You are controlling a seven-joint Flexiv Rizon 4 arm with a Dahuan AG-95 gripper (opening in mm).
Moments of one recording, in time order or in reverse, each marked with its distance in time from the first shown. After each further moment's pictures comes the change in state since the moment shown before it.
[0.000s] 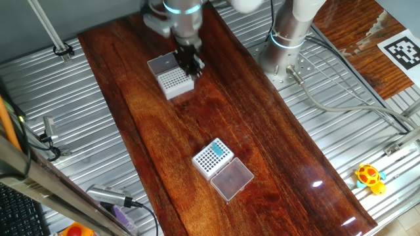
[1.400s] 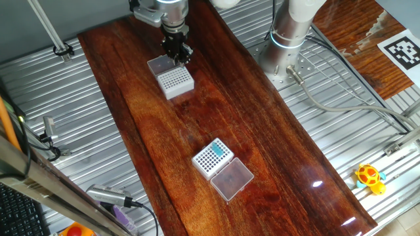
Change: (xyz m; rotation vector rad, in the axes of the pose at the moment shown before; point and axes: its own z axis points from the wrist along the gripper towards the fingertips) arm 0.018 -0.057 0.019 0.035 0.016 -0.152
